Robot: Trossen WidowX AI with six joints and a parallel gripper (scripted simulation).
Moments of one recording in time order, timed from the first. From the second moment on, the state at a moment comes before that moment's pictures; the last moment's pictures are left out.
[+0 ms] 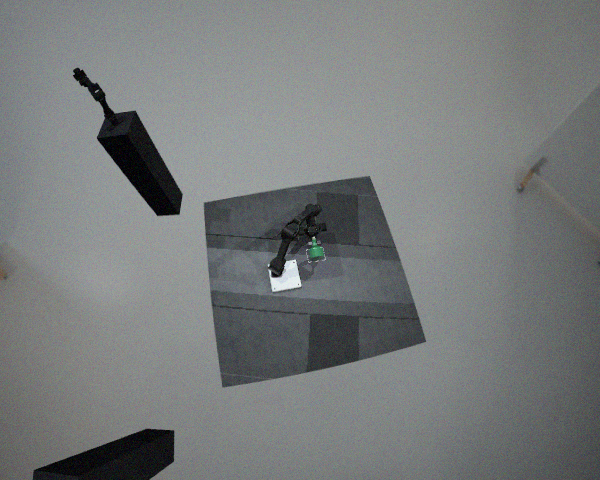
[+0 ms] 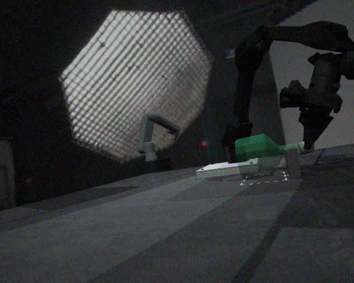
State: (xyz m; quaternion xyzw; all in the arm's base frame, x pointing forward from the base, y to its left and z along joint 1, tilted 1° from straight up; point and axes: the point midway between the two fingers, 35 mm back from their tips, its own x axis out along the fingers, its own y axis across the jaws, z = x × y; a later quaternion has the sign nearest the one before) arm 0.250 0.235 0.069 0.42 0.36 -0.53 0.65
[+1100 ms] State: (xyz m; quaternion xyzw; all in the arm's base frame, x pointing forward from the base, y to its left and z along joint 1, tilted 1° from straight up) arm 0.254 0.217 0.135 0.48 0.52 -0.46 0.53
